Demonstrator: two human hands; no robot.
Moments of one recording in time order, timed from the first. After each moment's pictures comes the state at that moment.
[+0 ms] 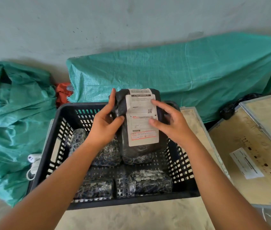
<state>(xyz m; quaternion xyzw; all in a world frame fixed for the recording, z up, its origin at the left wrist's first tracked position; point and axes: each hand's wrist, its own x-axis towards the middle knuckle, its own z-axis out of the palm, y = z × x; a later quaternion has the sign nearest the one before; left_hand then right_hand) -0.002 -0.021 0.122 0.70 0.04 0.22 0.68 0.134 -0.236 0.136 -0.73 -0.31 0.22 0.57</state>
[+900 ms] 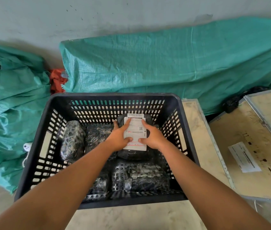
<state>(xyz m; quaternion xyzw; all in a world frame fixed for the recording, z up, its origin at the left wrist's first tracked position) 0.041 -0.028 -0.024 0.88 0.22 -0.15 0.39 0.148 -0.198 -0.016 -0.86 -0.21 0.35 0.32</state>
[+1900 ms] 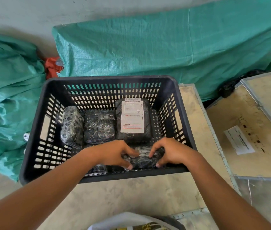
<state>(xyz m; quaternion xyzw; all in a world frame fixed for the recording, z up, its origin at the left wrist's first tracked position) -0.051 -0.070 0.040 0.84 -0.04 -0.34 0.42 0.074 -0.299 0.064 -0.83 -0.29 0.46 0.14</state>
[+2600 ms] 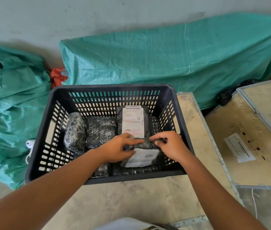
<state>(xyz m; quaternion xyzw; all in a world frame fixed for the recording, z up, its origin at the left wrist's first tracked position) -0.045 -0.073 0.039 0.90 -0.02 -0.14 0.42 0.076 -0.297 0.058 -0.86 -0.23 0.27 0.37</state>
